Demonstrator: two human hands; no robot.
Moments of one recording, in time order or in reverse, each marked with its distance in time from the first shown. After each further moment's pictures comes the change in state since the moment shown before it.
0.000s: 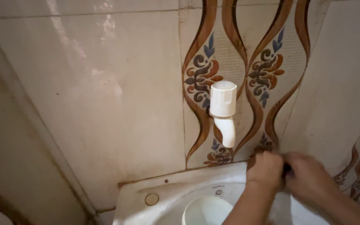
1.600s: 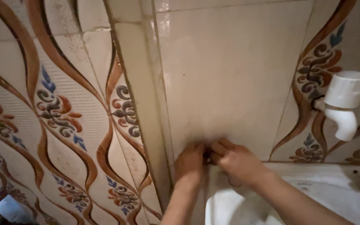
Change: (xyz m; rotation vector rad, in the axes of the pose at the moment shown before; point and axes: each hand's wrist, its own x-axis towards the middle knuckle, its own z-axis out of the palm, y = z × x) left_hand -0.284 -0.227 -0.207 0.070 0.576 -0.497; right_hand 0.023 -0.332 0.091 -0.063 0.296 -1.095
